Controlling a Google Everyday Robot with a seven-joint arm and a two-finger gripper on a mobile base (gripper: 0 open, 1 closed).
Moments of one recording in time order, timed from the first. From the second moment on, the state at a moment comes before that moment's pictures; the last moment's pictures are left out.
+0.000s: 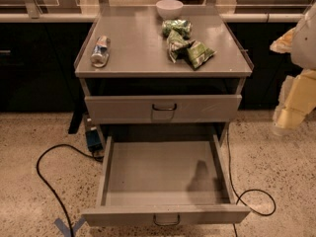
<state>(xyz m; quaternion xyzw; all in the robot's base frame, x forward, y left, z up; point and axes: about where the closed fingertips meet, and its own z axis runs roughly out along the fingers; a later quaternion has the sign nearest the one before) 0.438 -0.217 0.976 -0.60 0.78 -0.03 0.16</state>
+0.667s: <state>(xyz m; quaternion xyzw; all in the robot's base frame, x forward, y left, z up) 0.446 -0.216 0.977 -0.60 0.78 -0.04 0.17</state>
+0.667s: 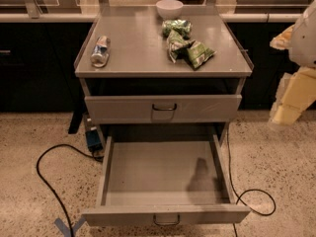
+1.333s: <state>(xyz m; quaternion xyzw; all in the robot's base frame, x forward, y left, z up) 0.546 -0.224 0.971 -0.59 0.78 -0.09 0.20</state>
